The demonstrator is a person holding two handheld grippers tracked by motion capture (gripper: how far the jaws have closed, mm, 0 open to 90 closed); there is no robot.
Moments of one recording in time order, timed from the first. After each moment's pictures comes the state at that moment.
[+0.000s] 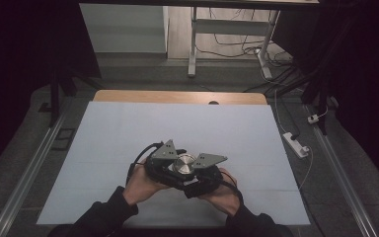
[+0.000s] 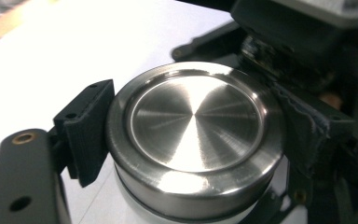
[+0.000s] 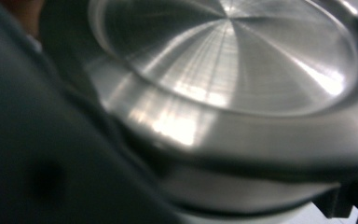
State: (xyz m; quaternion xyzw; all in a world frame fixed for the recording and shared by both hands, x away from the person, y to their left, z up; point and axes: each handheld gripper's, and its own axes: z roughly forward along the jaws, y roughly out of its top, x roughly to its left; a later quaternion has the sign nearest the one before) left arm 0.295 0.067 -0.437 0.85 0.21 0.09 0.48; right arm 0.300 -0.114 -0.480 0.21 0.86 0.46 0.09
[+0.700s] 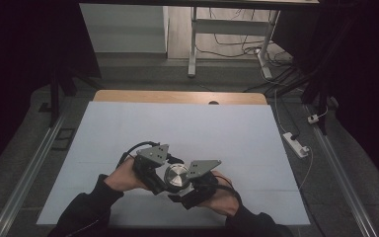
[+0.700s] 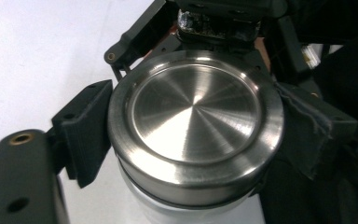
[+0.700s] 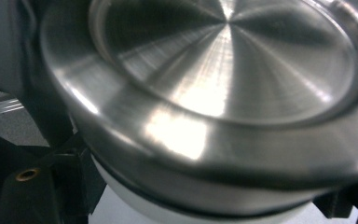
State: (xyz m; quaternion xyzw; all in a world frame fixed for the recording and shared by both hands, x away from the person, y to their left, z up) left arm 0.307 0.099 -0.432 0.89 0.02 -0.01 0.45; right arm 0.287 -0.104 -0.479 0.11 0.88 0.46 0.04
